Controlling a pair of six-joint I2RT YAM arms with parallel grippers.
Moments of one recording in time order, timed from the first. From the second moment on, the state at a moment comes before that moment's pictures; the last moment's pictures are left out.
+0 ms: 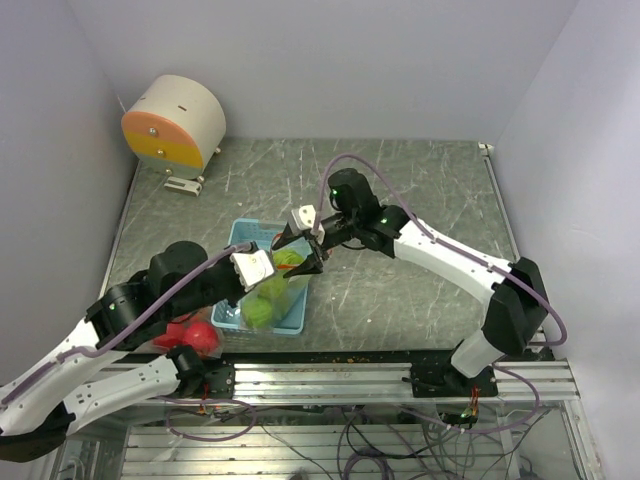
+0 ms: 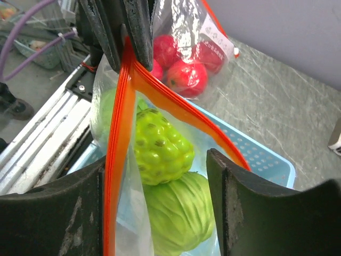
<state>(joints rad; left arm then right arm) -0.96 0.69 1.03 -0.71 -0.02 0.33 0.82 1.59 1.31 -0.26 -1.04 -0.72</state>
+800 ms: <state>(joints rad) -0.96 0.68 1.00 -0.67 -0.02 0.33 0.83 1.57 1.14 0.22 -1.17 -0.23</state>
